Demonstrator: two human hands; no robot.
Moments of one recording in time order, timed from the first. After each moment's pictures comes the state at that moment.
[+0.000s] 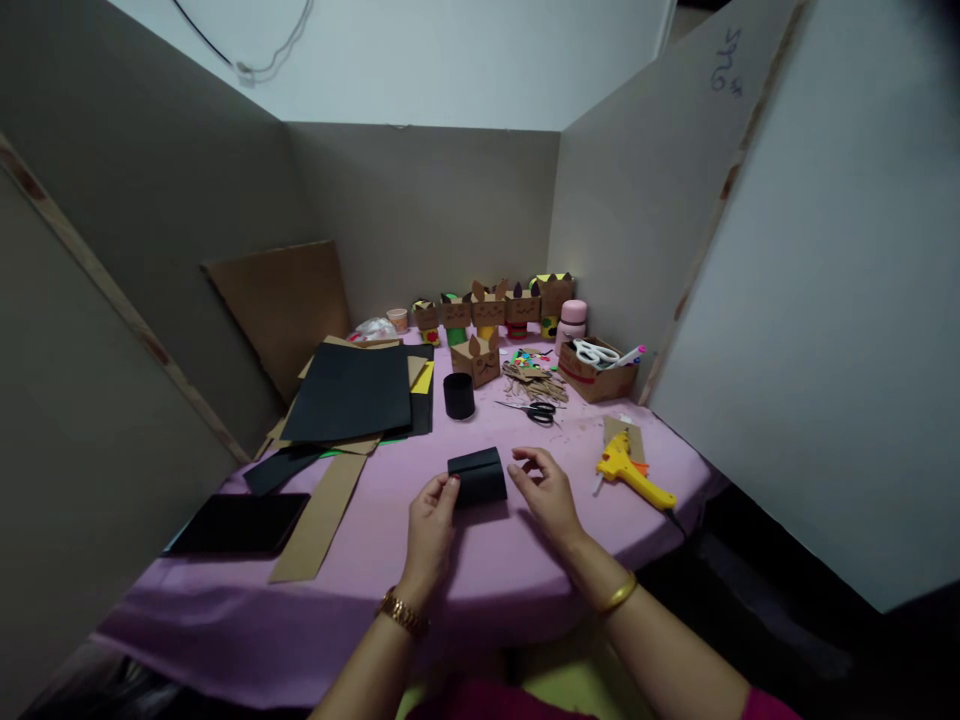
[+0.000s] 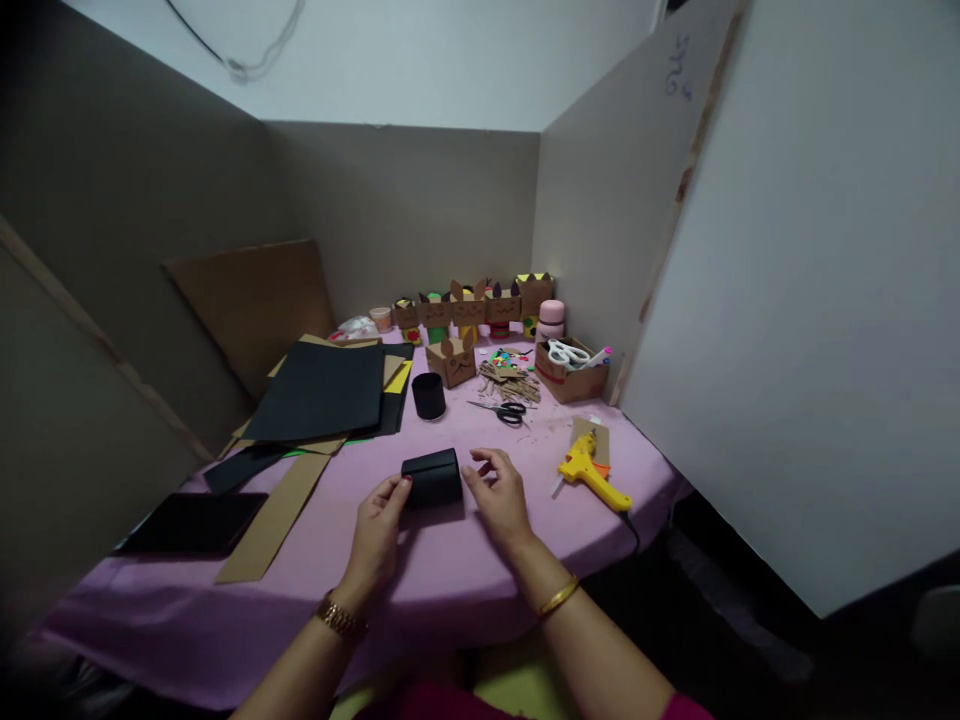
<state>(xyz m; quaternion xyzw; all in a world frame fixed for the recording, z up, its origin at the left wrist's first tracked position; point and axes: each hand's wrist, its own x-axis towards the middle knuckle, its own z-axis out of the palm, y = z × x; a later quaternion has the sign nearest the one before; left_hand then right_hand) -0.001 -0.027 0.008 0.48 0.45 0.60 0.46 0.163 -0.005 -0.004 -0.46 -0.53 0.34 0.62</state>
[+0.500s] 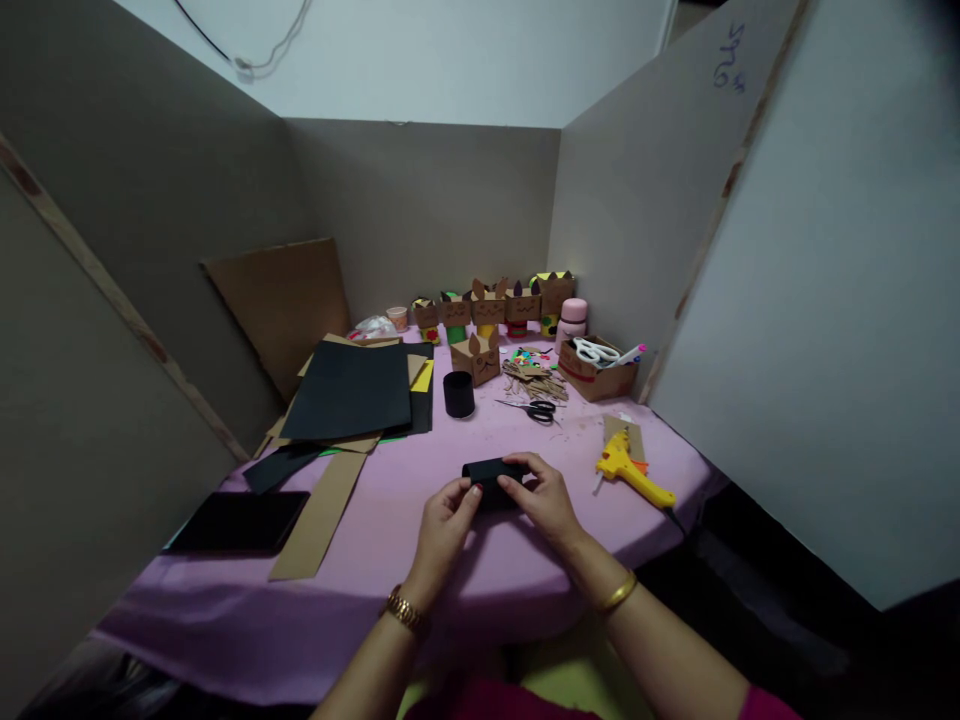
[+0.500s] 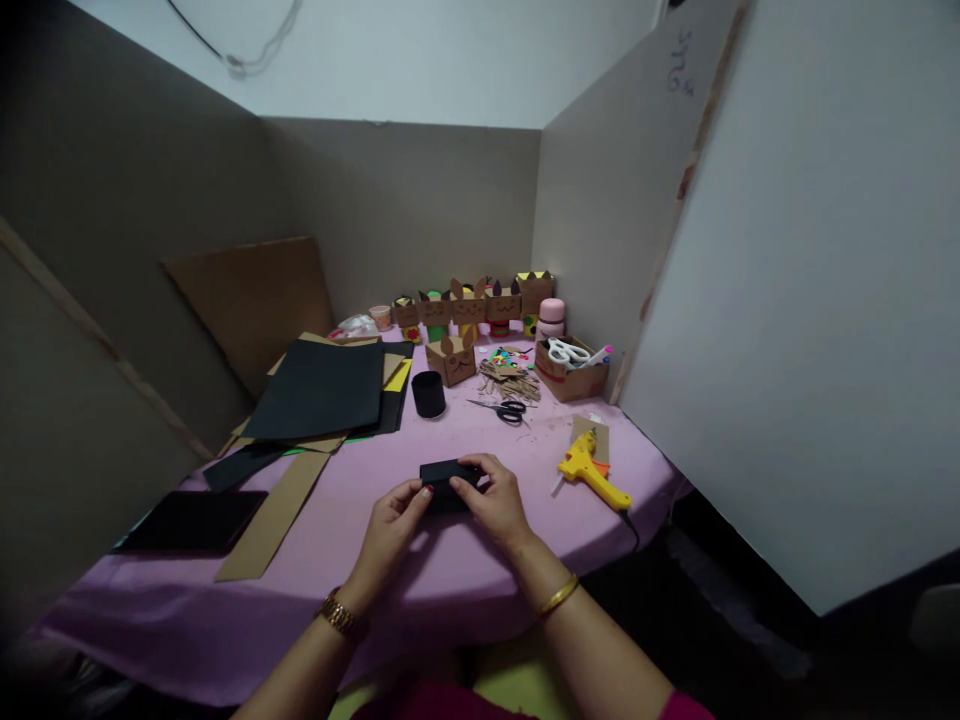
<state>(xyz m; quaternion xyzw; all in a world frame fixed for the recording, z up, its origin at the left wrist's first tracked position) 0.003 -0.034 0.015 0.56 0.44 0.53 0.47 0.159 -0.010 -0.003 -0.44 -0.60 0.32 0.58</state>
